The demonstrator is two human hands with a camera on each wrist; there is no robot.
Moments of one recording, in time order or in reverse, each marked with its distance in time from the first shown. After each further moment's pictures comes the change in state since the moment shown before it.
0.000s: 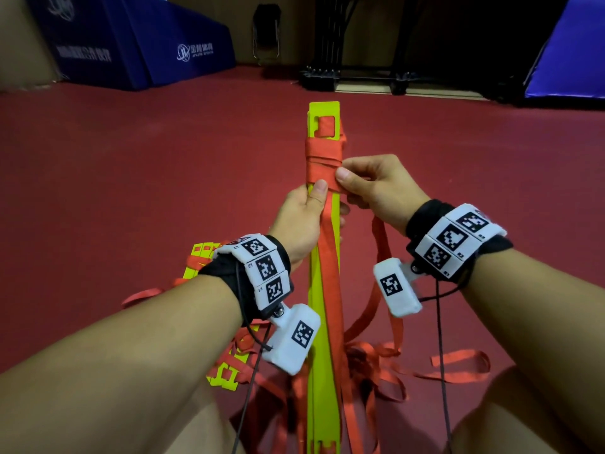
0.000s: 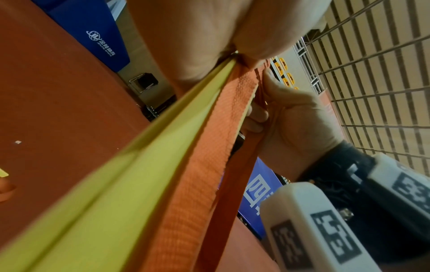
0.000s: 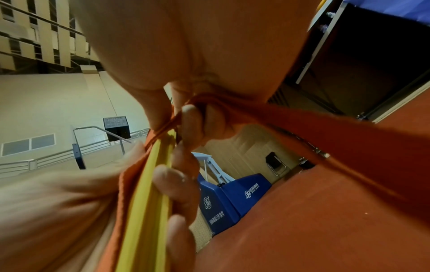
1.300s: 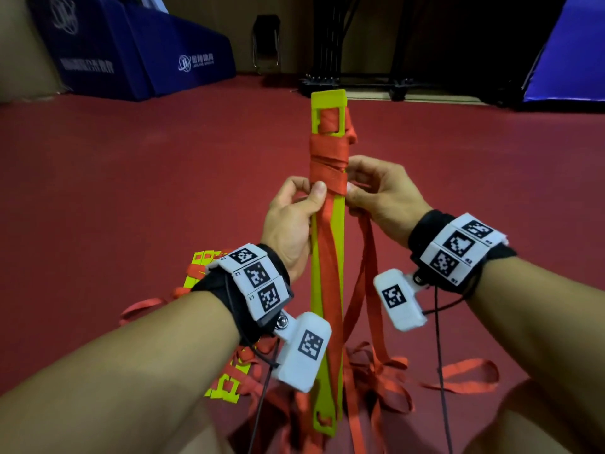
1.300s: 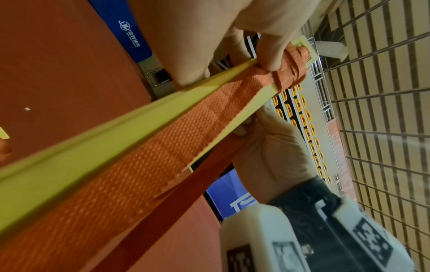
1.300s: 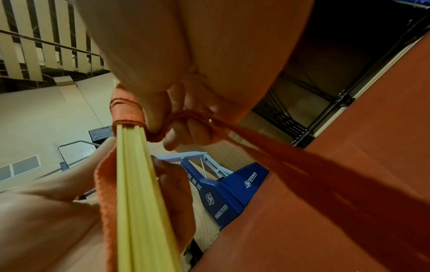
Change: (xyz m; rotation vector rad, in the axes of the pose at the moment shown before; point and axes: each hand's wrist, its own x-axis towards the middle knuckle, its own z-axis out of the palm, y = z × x) left_hand -0.002 0.009 -0.005 -0.287 0.092 0.001; right_hand 0.000 0.010 0.005 0.241 0.012 -0.056
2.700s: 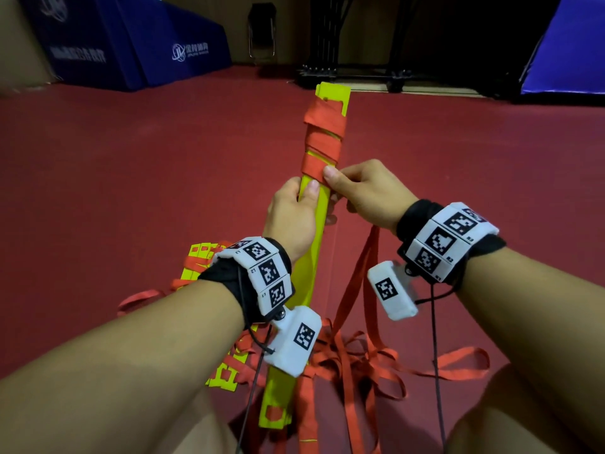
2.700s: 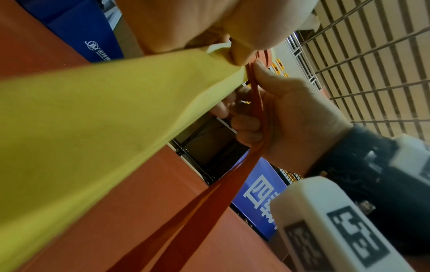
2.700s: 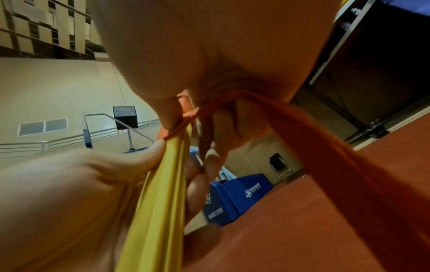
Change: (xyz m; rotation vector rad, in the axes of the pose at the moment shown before) left_hand 0.006 -0.017 -0.006 0.490 0.030 0.091; right_hand 0.005 -0.009 0.003 -0.639 0.010 0.178
